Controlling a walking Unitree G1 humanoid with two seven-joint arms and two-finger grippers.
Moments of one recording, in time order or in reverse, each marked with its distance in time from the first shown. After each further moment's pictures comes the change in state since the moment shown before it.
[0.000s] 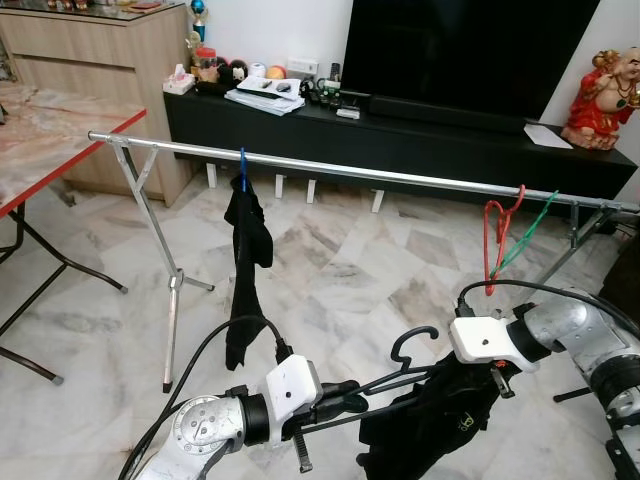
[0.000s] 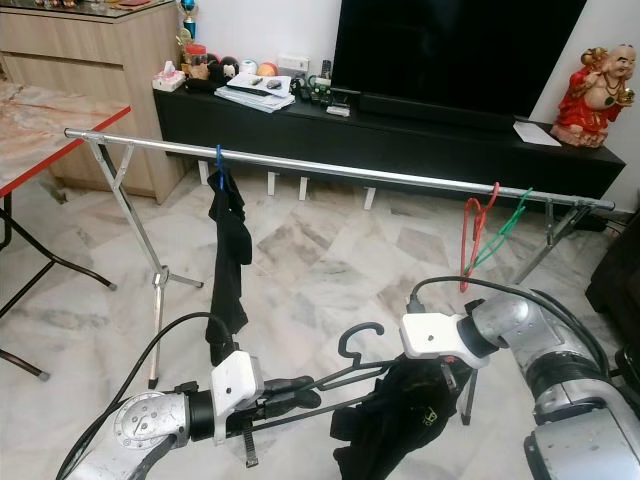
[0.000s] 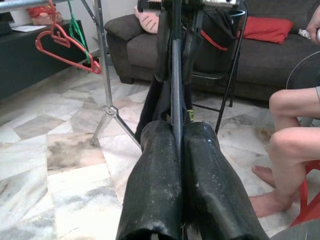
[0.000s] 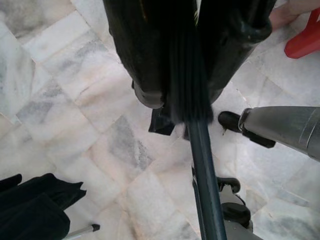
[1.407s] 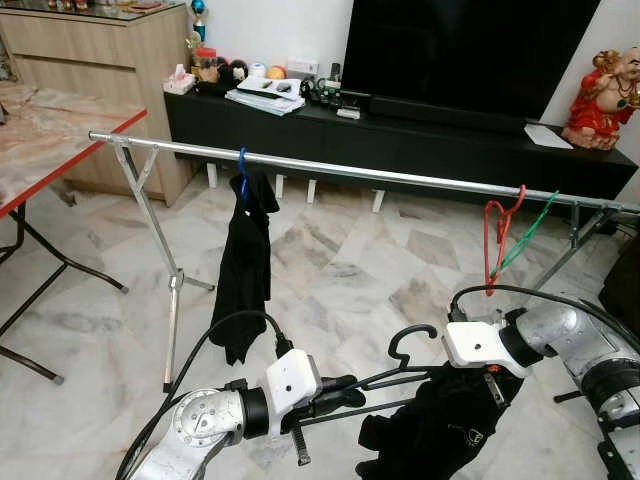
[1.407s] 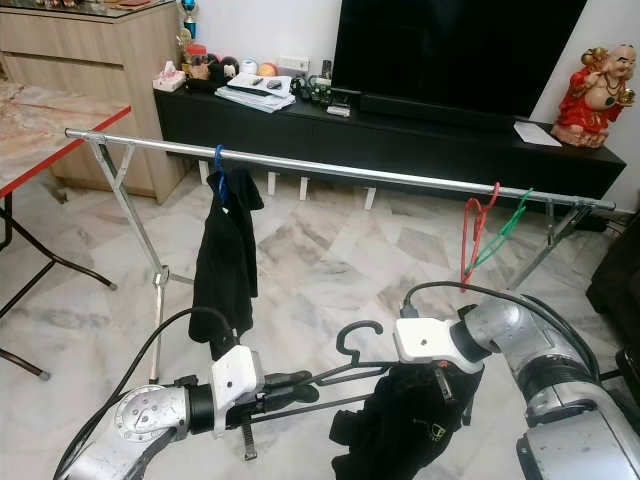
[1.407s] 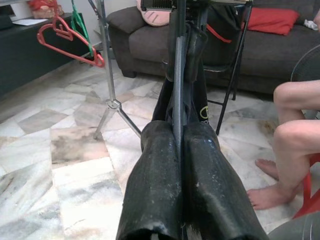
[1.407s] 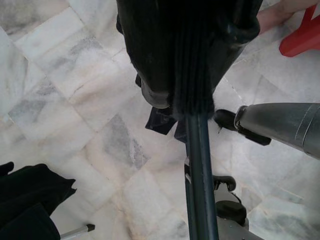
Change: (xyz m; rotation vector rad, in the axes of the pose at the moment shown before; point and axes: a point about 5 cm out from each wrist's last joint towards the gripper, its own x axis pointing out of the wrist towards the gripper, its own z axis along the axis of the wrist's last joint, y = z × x) left arm -0.002 0.005 -0.002 0.011 0.036 -0.003; right arm 0.008 0.001 0.001 0.012 -0.006 0.015
